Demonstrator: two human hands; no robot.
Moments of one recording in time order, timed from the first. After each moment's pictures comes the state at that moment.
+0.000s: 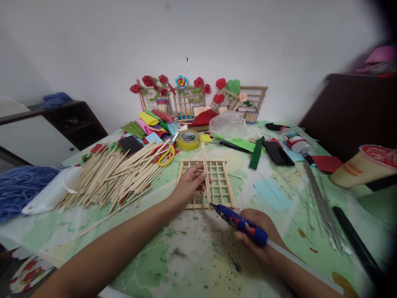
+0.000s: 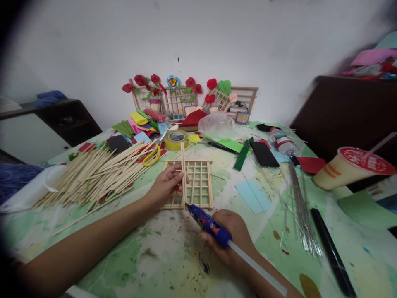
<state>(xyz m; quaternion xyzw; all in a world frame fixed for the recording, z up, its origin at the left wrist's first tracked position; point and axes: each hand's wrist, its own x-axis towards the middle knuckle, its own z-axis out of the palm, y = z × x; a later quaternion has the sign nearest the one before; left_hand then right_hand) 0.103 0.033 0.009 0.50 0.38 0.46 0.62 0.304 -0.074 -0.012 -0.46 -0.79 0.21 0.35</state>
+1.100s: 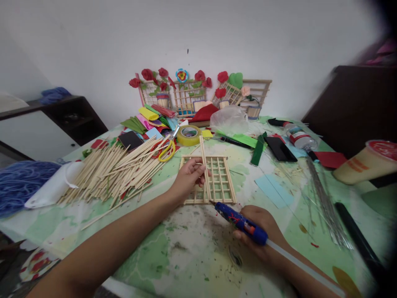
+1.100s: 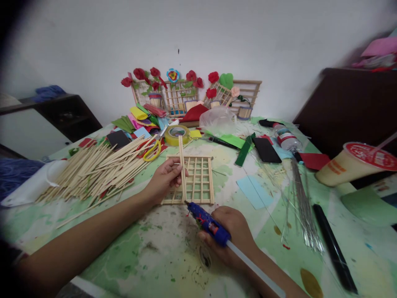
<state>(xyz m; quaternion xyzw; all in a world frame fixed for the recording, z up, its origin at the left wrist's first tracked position) 0.098 0.037 0.008 0.50 0.37 0.48 0.62 0.303 -0.076 -0.013 -0.45 -0.81 0.19 0.33</state>
